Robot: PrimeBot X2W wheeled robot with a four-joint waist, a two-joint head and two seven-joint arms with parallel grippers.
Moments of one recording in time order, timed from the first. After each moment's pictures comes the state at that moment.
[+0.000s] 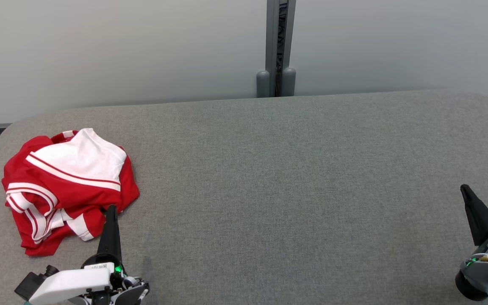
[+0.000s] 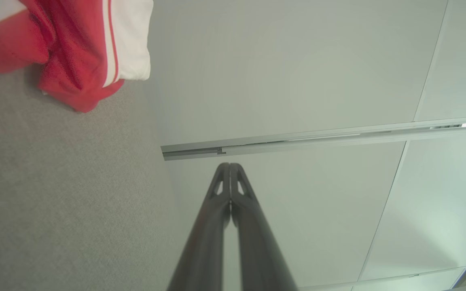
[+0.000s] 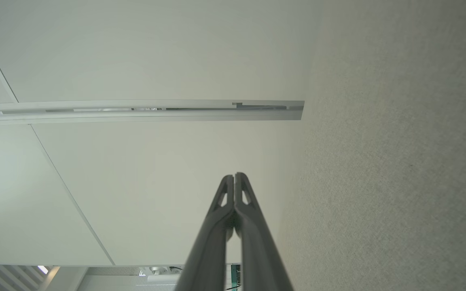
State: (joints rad) left arm -0.03 0.05 -0.10 0.16 -1.63 -0.13 -0.16; right arm -0.19 -0.05 -0.34 0.34 1.56 0.13 0.38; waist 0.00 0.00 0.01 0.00
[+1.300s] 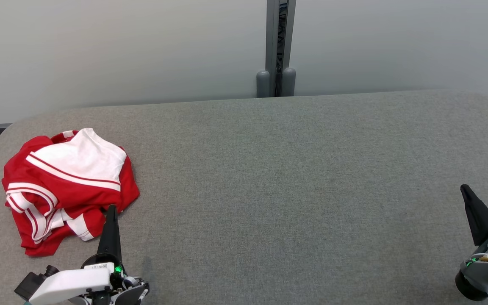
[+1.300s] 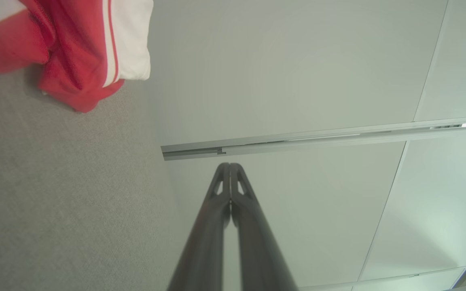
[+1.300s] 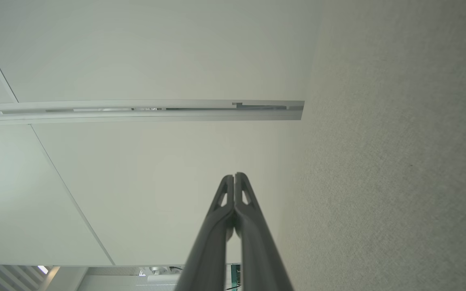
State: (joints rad) left arm -0.03 0.05 -0.10 0.16 -1.63 -0.13 -0.16; right arm -0.19 -0.05 -0.34 0.34 1.56 0.13 0.38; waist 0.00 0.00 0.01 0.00
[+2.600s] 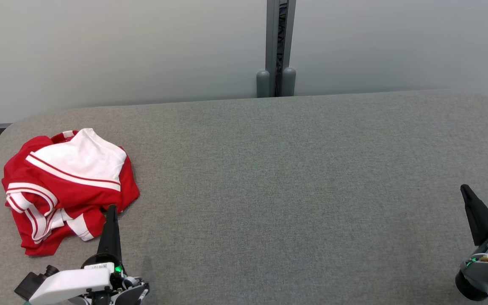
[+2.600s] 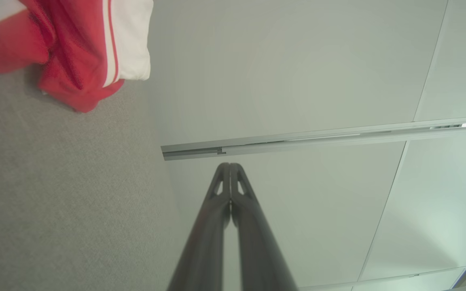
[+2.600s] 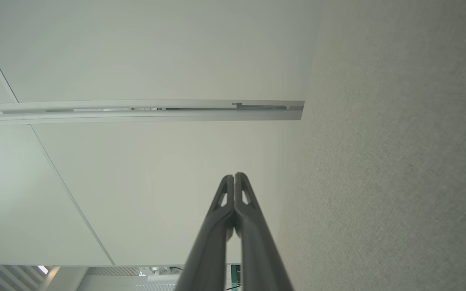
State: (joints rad) left arm -0.03 0.05 -0.10 0.16 -1.63 -0.13 -0.16; right arm -0.19 -0.05 -0.34 0.34 1.56 0.13 0.38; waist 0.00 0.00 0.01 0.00
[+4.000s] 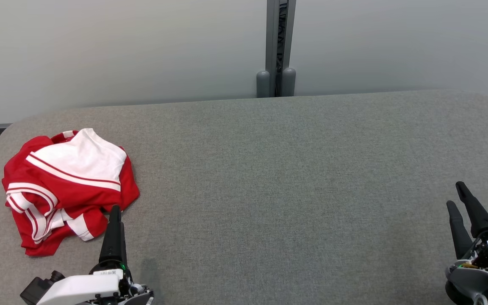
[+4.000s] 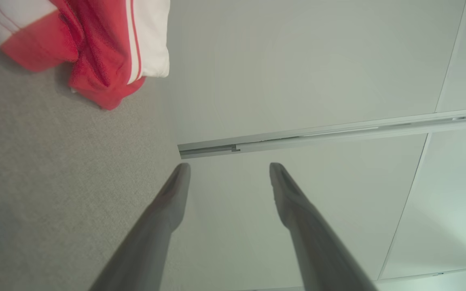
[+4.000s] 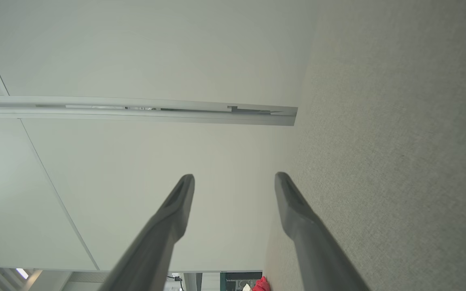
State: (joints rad) left arm -0.01 0.04 -0.12 0.19 -1.58 -0.13 -0.19; right arm -0.13 -0.03 -0.24 0.27 1.55 0.13 0.25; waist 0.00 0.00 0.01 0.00
